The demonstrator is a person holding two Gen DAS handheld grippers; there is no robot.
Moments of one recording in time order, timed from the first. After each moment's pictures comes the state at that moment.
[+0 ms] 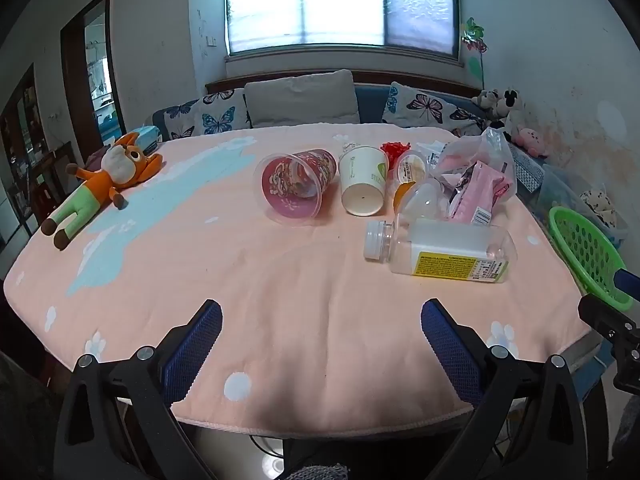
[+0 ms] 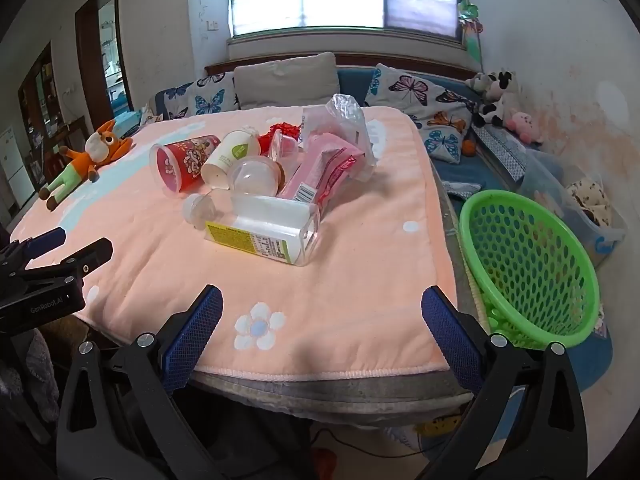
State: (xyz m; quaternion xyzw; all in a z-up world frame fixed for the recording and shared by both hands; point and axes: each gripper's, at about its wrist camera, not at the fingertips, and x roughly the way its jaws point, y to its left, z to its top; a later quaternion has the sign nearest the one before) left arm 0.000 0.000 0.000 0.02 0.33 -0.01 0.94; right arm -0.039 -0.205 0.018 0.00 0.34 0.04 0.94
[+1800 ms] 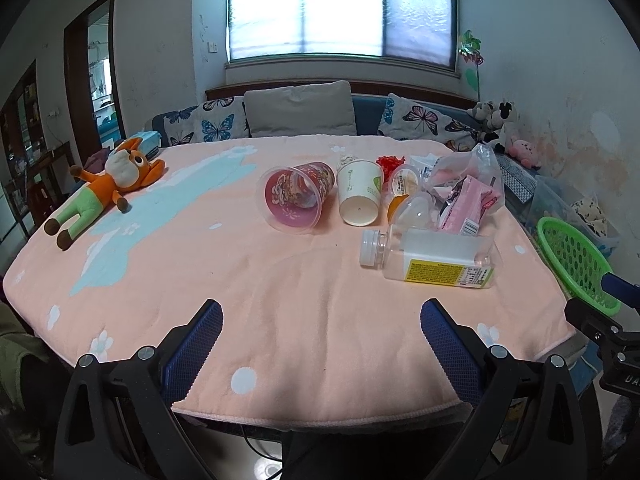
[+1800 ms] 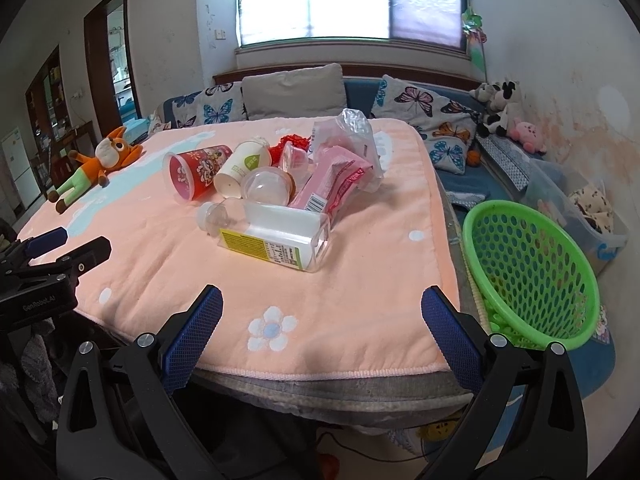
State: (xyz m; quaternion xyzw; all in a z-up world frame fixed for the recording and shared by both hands) left arm -0.018 0.006 0.015 0.01 0.32 -0.01 0.95; right arm -0.050 -0.201 0.025 0.00 0.33 0.05 0.94
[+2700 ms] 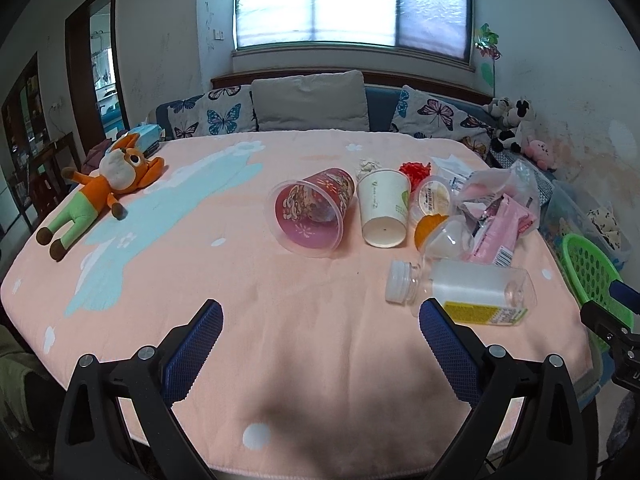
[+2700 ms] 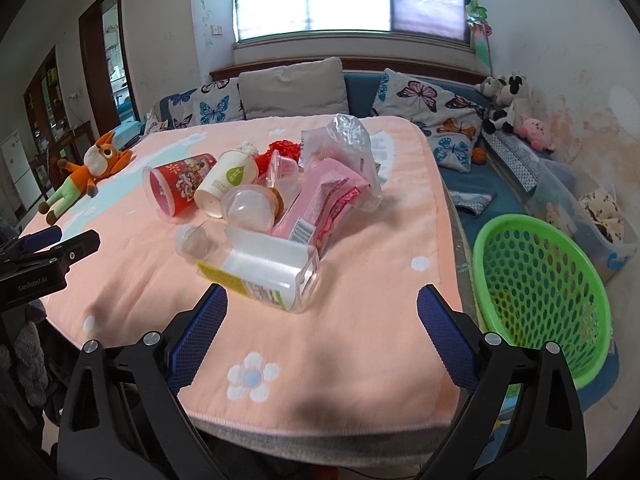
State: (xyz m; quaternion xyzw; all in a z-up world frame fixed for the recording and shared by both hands) left arm 0.050 0.020 0.019 0.00 0.34 0.00 0.94; right arm 0.006 -0.215 0.026 0.00 0.34 0.05 0.94
